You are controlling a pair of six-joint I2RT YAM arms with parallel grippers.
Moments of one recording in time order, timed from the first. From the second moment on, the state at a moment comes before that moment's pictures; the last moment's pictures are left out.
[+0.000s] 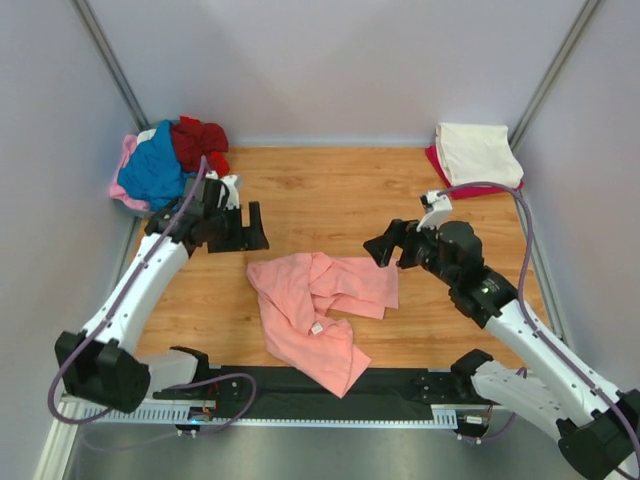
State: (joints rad) left arm -0.27 1.27 1.16 -0.85 0.24 -0.32; right arm 0.55 0.85 0.75 -0.21 -0.07 0.48
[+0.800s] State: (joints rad) left arm -0.27 0.89 0.97 -0.85 -0.01 -0.23; right arm 0.94 1.72 1.09 -0.23 -0.17 0.68
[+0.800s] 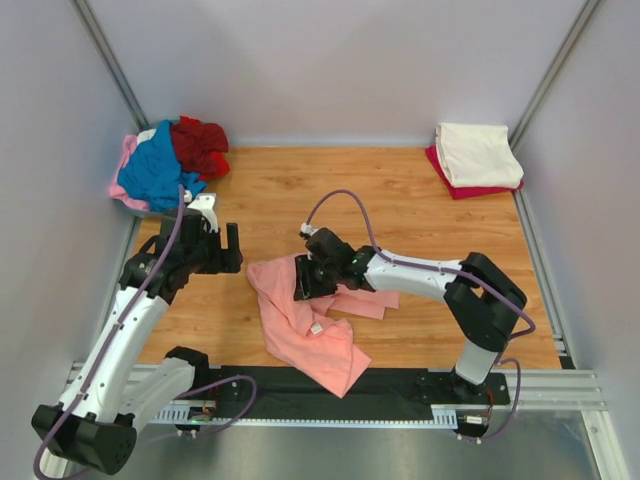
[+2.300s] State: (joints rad) left arm -0.27 0.87 0.97 -0.85 -0.10 -0.24; right arm 0.29 1.05 1.56 -0.78 0.12 0.46
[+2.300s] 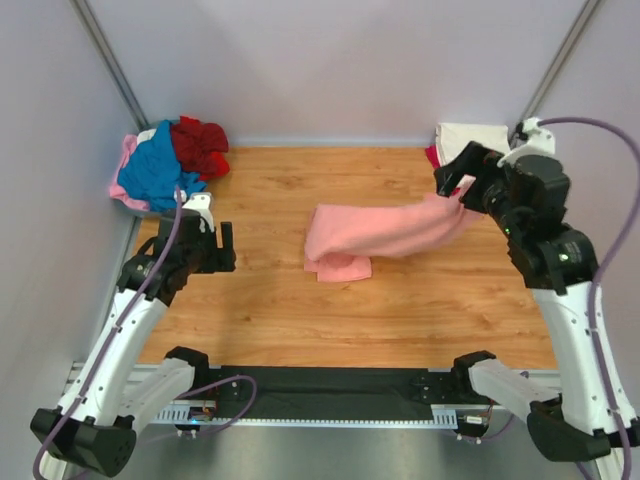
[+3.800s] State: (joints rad) left arm -0.63 1.83 1.15 -0.38 0.06 -0.56; right arm 0.52 1.24 0.90 -0.64 0.20 0.53
